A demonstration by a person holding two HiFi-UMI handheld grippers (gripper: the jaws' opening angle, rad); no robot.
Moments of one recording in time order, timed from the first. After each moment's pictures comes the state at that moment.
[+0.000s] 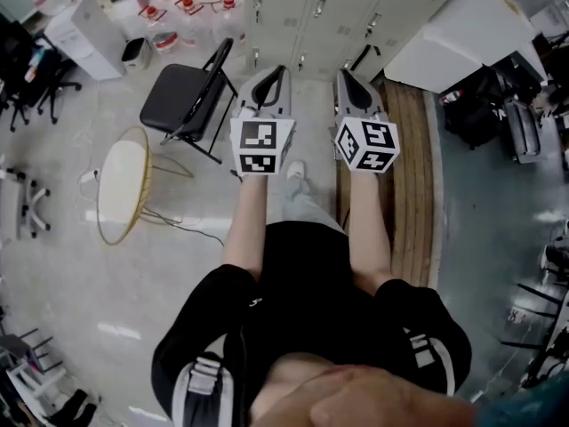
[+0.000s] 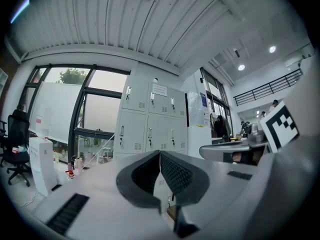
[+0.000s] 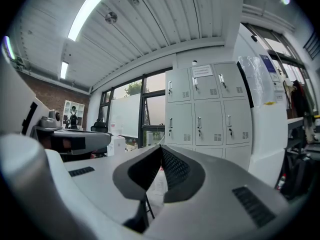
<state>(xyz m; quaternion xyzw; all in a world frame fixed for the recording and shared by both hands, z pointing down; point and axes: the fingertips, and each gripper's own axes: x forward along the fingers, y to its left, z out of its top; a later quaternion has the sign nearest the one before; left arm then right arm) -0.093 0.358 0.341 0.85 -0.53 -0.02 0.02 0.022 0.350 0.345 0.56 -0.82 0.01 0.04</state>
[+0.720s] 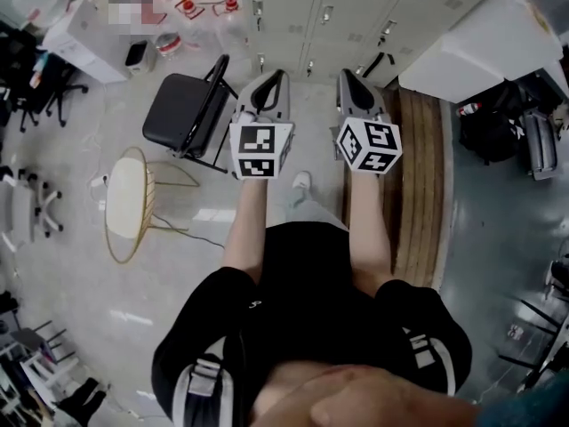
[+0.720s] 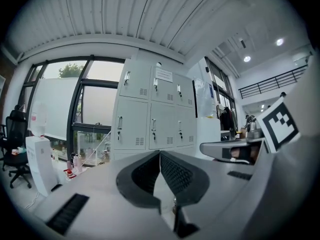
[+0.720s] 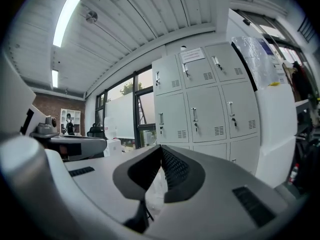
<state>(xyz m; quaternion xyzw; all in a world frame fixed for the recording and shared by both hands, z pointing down) -0.055 0.205 0.367 0.84 -0.55 0.02 0.05 0.067 0.189 0.371 0.56 -0.83 0.06 0.02</state>
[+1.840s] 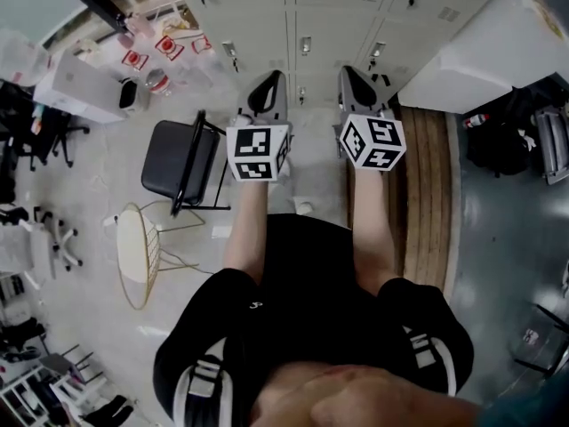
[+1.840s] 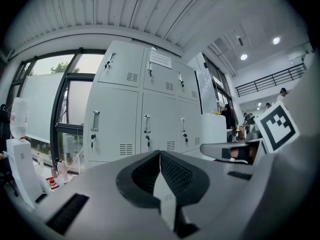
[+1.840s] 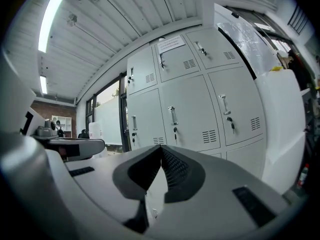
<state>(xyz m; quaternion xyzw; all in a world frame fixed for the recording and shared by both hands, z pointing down) 0.050 -0.011 0.366 0.85 -0.53 0.03 0.03 0.180 -0.023 0.375 0.58 -0.81 0.08 -0.01</state>
